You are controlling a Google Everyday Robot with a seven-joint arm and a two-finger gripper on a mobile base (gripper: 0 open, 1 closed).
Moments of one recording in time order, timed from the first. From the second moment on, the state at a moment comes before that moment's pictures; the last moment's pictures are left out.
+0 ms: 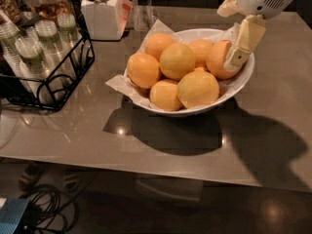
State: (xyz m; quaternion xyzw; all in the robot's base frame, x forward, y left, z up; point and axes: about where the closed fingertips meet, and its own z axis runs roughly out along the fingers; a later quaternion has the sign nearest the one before) arm 0.563 -0.165 0.991 -0.66 0.72 0.04 0.22
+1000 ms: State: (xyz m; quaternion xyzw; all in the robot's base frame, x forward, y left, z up) arm 0.564 -0.173 0.955 -0.64 0.74 0.08 0.19
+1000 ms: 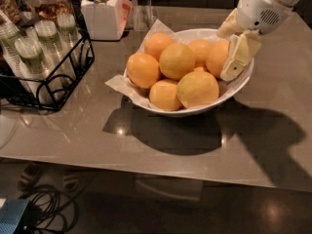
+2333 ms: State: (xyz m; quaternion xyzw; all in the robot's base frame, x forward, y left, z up) arm 0.564 -0.179 0.928 -0.63 0.75 0.11 0.17
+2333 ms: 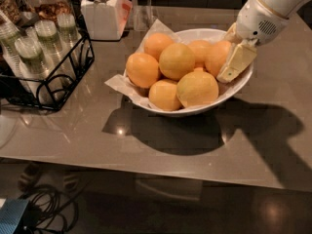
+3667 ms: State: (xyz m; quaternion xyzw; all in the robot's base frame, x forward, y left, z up) arm 0.508 -0.179 1.028 -0.61 0.73 0.08 0.32
